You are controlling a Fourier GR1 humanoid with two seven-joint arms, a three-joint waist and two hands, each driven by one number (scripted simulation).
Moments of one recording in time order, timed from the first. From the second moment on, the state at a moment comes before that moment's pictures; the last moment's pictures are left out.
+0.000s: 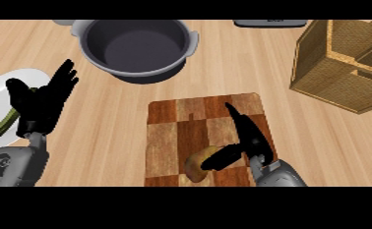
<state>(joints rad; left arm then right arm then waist) -0.20 0.41 -0.02 -1.37 0.23 0.09 0.18 -0.22 -0.15 0.50 -1.53 0.24 -0.11 0.93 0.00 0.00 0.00</state>
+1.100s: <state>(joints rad) -0.19 0.33 0.09 -1.38 0.13 0.00 0.20 -0.10 -0.04 0.48 -1.61 0.38 0.00 0.90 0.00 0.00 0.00</state>
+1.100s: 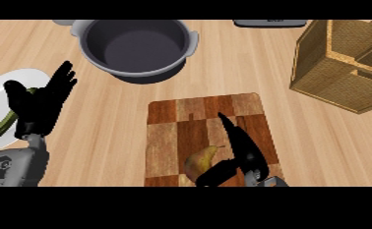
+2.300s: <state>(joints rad) -0.19 0.29 0.12 -1.41 0.09 -0.03 0.23 -0.20 -0.05 0.69 -1.45 0.65 -0.07 0.76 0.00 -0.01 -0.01</state>
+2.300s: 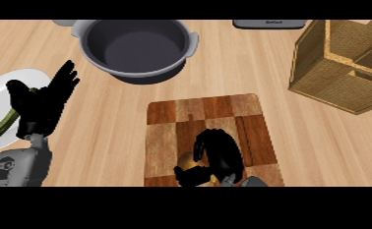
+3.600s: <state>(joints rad) -0.20 0.29 0.15 -1.42 0.08 -0.04 0.25 -0.28 0.00 0.73 -2.09 1.06 -0.18 0.97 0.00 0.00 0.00</state>
